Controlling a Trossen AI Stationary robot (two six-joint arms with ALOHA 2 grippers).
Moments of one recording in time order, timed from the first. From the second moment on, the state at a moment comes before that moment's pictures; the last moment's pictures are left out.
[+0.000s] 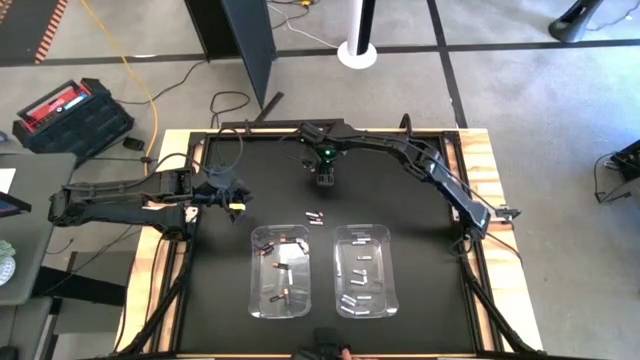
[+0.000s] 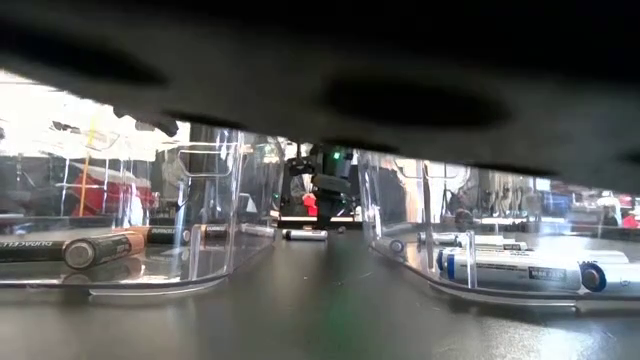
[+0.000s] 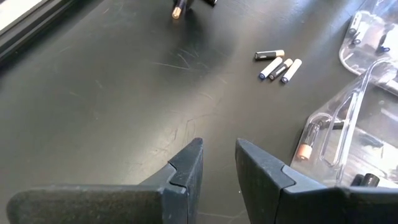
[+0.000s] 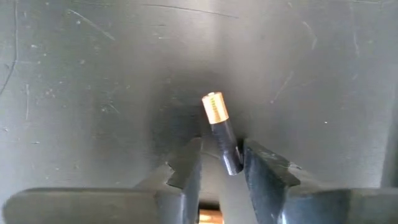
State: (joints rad) left arm 0.20 0.79 0.66 -0.66 -0.20 -0.31; right arm -0.46 2.43 2.06 -0.92 0.00 -0.48
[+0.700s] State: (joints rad) left arm 0.20 0.79 0.66 -0.66 -0.20 -0.31; right arm -0.47 2.41 2.06 -1.00 0.00 -0.40
